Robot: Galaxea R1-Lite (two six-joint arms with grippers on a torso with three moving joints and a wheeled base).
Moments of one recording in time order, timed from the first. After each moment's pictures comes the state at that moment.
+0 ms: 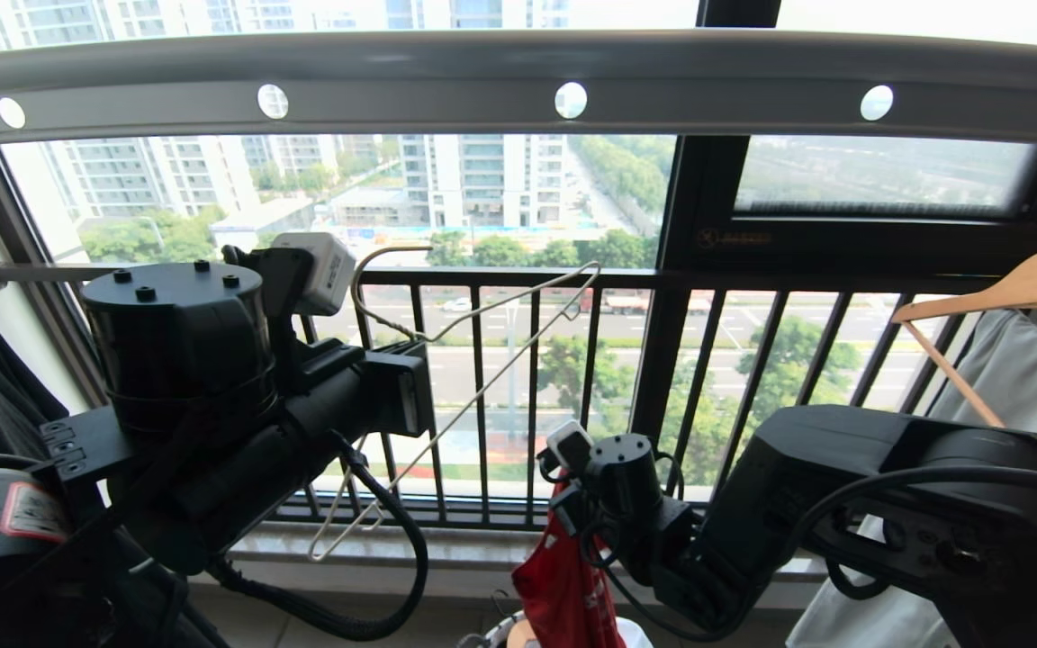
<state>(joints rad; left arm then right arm) -0.68 1.52 -0.75 -0.69 0.32 -0.15 0.64 2.42 -1.01 -1.05 -0.35 -0.28</state>
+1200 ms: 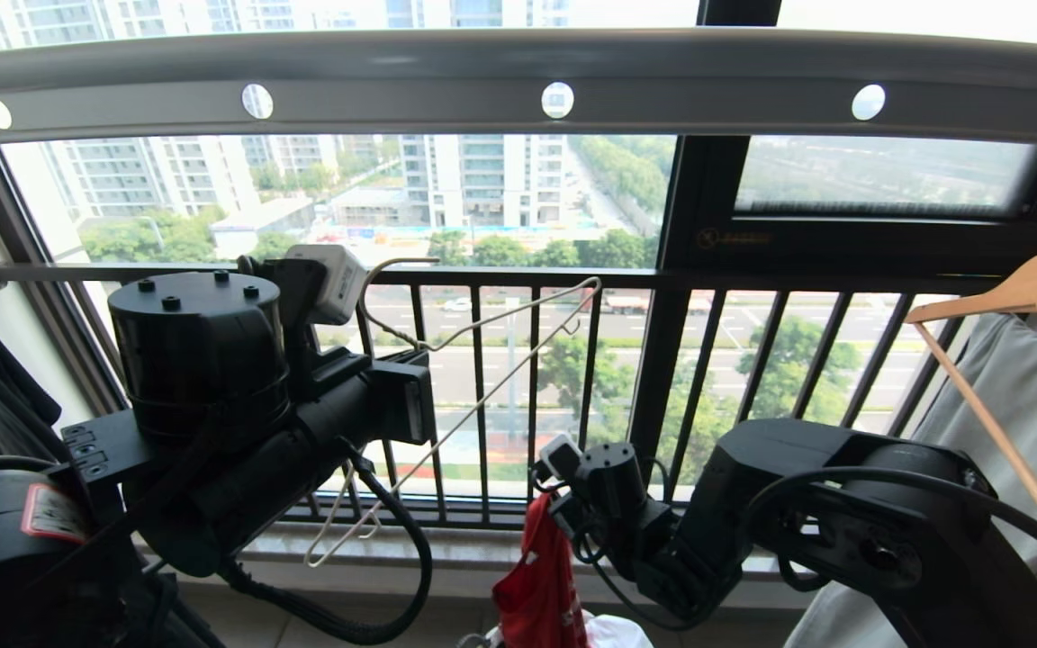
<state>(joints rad) -0.68 1.54 -0.74 -0.68 0.32 -0.15 0.61 2.54 -1.12 -1.01 -0.35 -0.36</state>
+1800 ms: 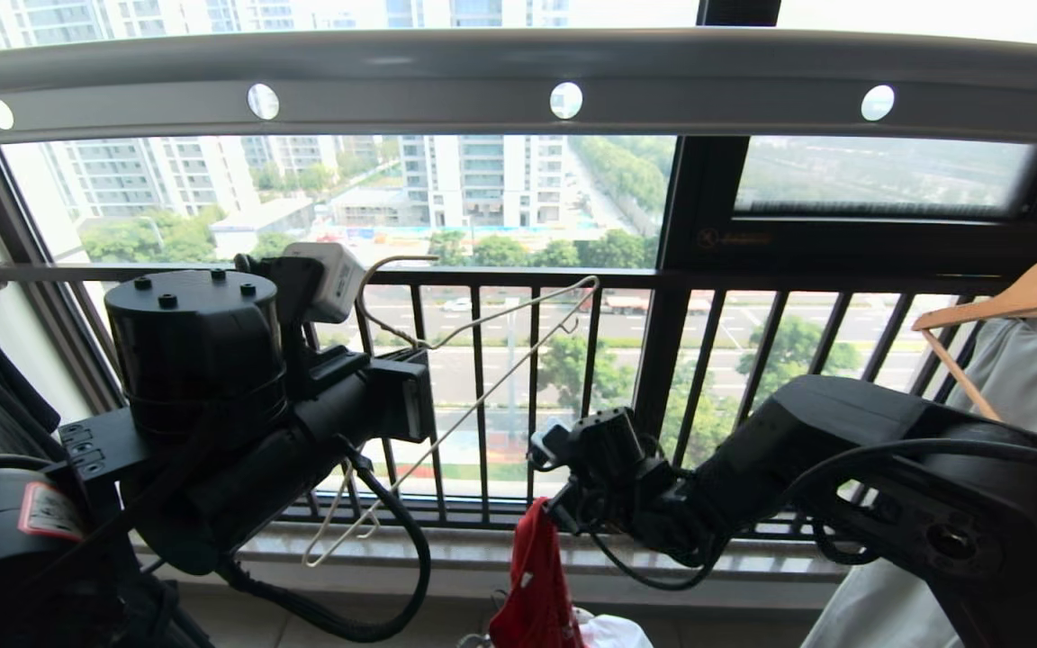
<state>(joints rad) -0.67 1.53 -0.75 -0.68 0.32 -0.14 0.58 2.43 -1.26 -0.57 -0.20 -0.35</state>
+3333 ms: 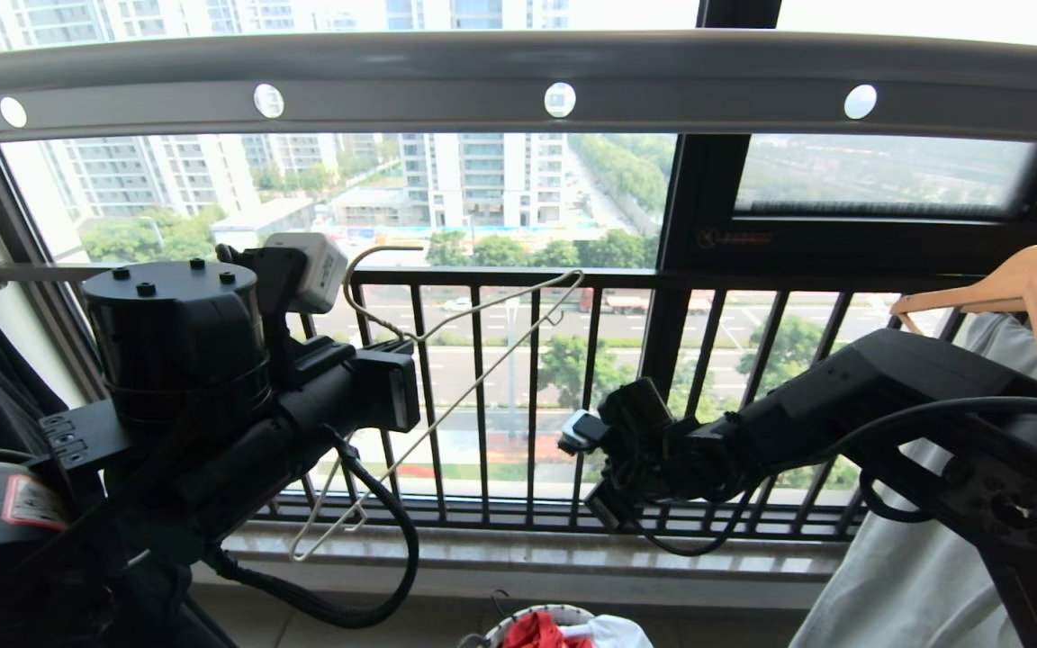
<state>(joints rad) -0.65 1.52 -0.75 -0.68 0.32 -0.13 0.49 2.34 -1.33 -0.15 -0.06 -0.35</state>
